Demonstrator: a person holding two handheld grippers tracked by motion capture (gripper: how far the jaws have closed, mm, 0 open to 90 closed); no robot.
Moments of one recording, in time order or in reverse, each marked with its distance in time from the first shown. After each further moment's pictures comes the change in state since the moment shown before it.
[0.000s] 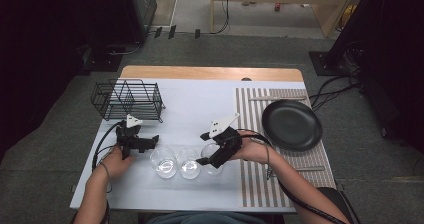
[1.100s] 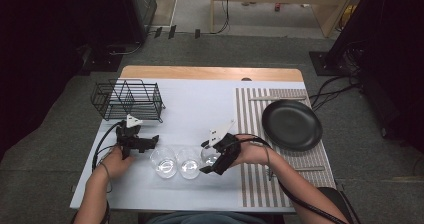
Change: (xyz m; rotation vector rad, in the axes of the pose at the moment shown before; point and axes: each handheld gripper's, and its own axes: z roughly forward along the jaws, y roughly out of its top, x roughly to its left) left arm 0.000 0.000 0.000 0.000 0.000 0.000; right arm 0.000 -0.018 0.013 0.080 0.077 -0.061
